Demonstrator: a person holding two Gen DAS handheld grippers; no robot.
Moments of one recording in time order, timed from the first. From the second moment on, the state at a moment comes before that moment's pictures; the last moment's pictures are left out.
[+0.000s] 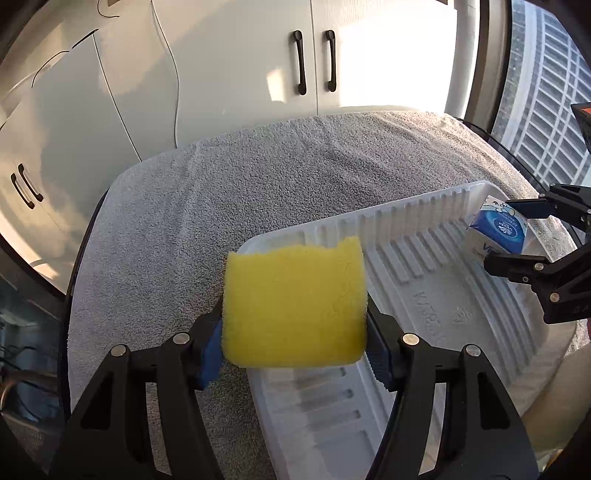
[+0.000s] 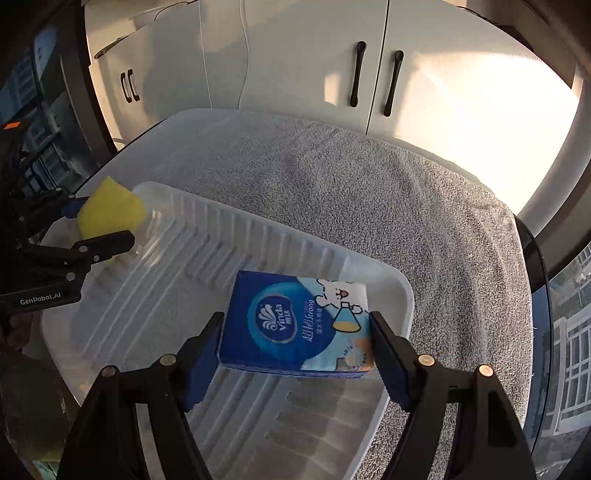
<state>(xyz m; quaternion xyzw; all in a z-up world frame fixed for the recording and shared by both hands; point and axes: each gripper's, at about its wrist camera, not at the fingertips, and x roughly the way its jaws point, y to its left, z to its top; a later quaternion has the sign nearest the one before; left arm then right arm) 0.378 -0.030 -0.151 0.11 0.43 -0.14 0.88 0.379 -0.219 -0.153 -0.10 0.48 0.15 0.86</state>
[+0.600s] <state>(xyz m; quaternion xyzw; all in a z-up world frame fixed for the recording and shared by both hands) 0.368 -0.033 -0.140 0.12 0.42 -0.12 0.89 0.384 -0.224 -0.148 -0.07 0.50 0.15 0.85</state>
